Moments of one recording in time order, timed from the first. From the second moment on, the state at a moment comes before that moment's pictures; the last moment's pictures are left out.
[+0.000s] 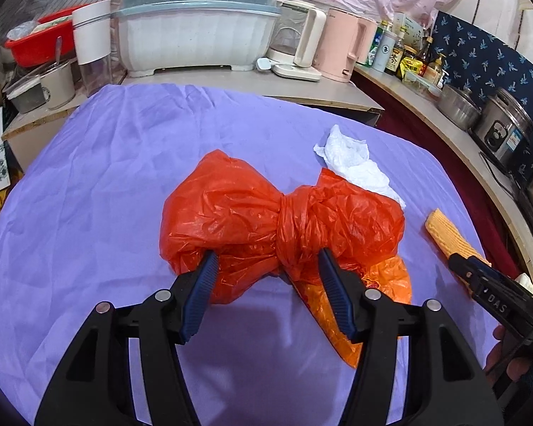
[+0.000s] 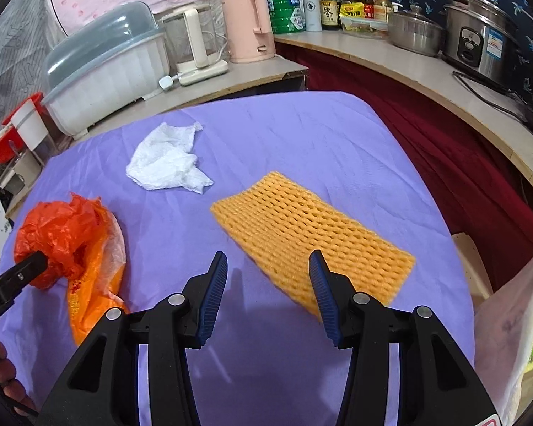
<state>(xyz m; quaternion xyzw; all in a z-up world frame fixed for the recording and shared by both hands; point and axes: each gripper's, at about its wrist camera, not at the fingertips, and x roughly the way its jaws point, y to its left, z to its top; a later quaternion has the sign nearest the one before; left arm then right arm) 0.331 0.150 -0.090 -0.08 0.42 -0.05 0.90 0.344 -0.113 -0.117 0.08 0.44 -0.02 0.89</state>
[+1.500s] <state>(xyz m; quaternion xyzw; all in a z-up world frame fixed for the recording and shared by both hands) 0.209 0.048 0.048 -0.06 0.32 -0.18 0.93 0.202 -0.189 0.009 0.13 0.32 -0.04 0.94</state>
